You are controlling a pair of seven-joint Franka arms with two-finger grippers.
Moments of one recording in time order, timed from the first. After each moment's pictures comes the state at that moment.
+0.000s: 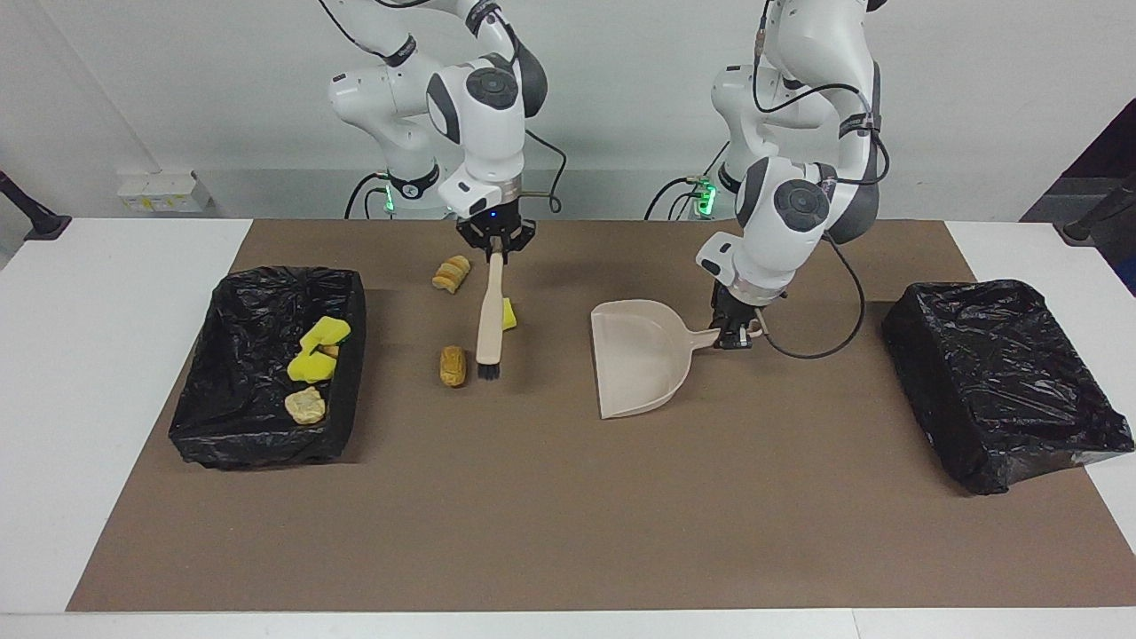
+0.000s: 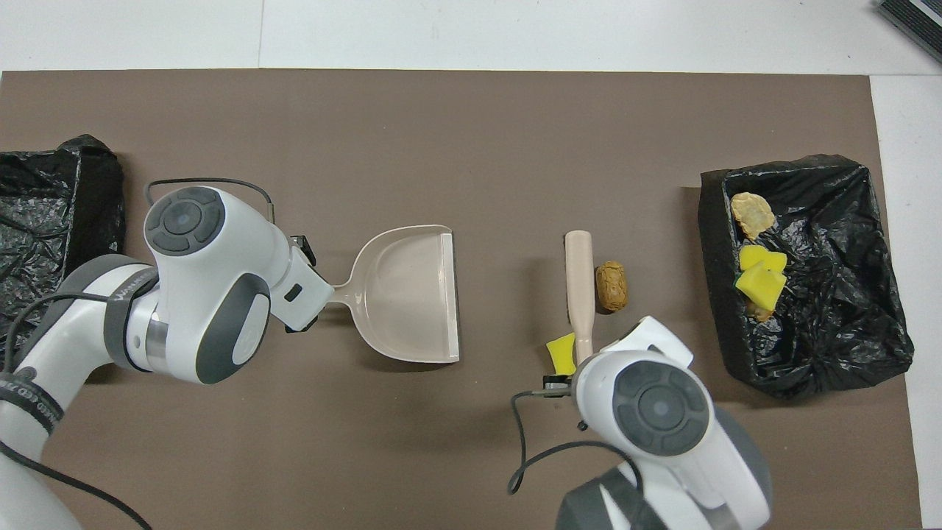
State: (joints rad) left arm -0.39 0.11 0.00 -2.07 -0.09 2.14 1.22; right arm 0.30 -0.17 0.18 -2.29 -0.05 2.06 0.48
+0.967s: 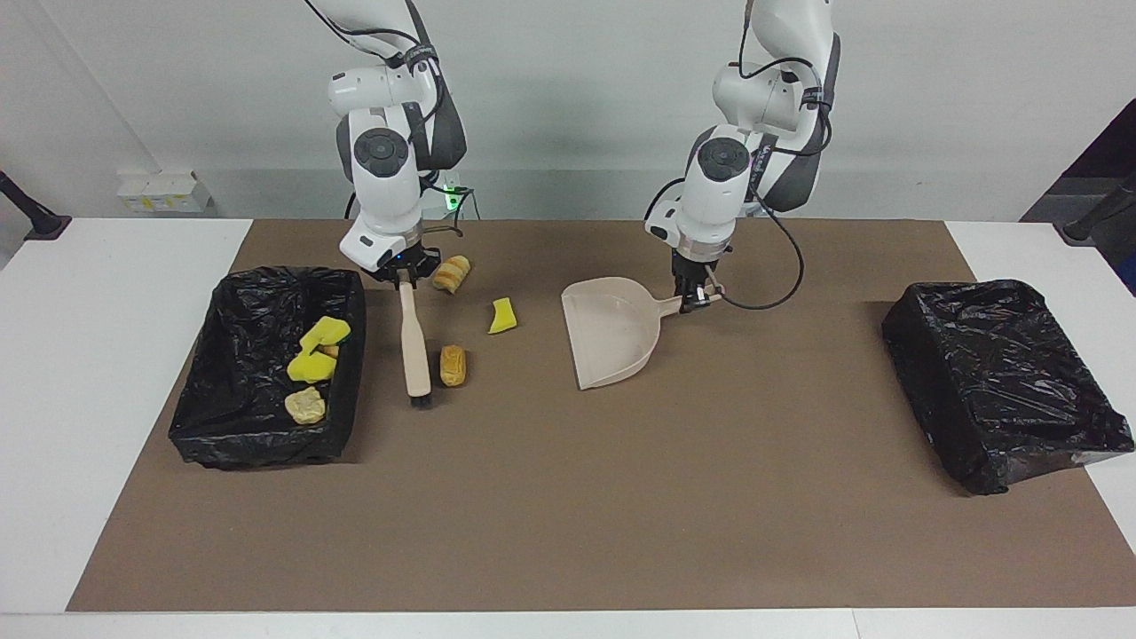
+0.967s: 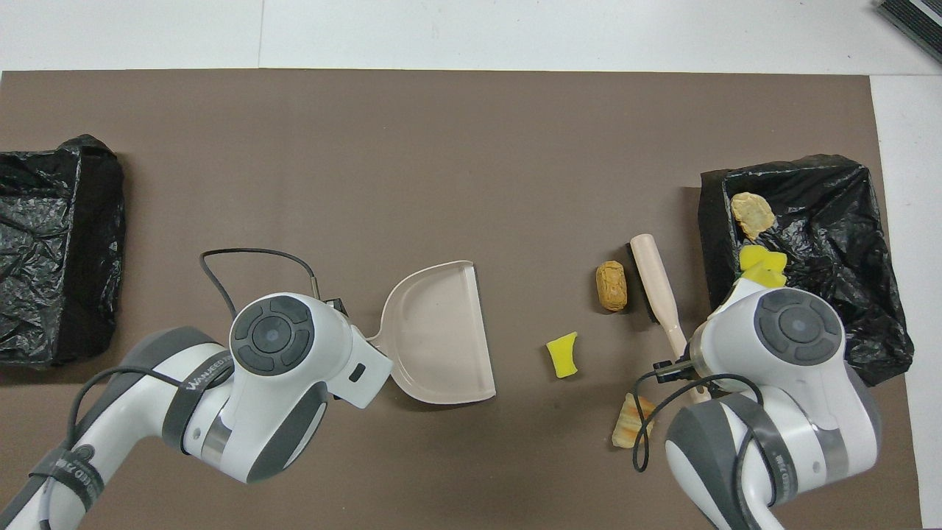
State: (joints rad) left arm -0.56 -0.04 0.00 -2.28 0.00 2.20 0.88; right arm 0.25 -0.18 -0.02 -2.40 -0.10 2.03 0.11
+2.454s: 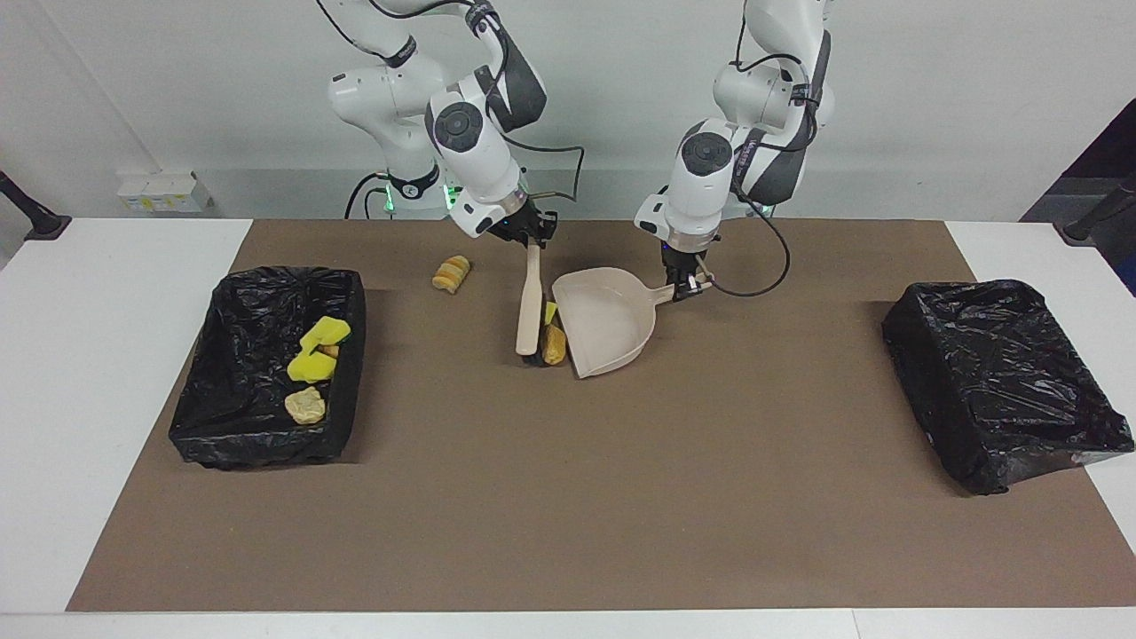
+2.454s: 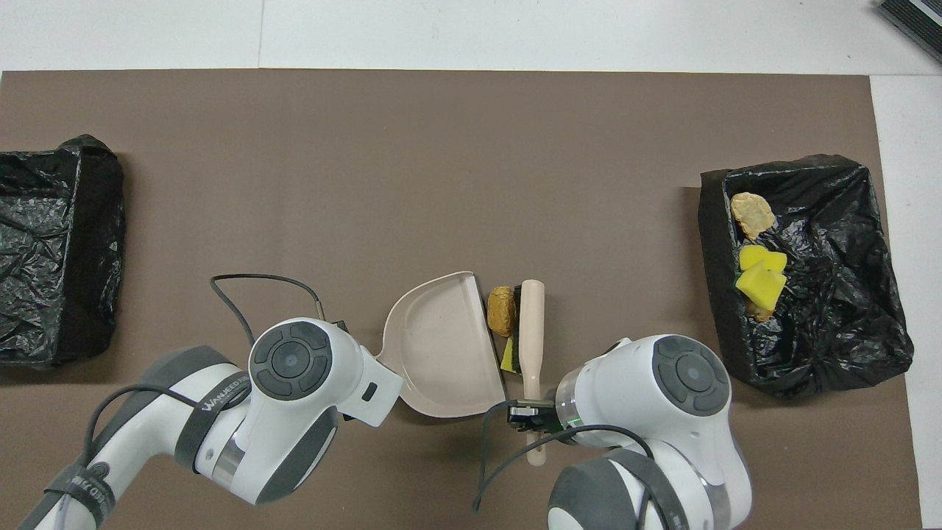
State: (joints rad) left arm -0.60 -0.06 0.00 -2.34 0.00 2.20 0.78; right arm 0.30 -0.17 0.27 -2.35 0.49 2.07 0.43
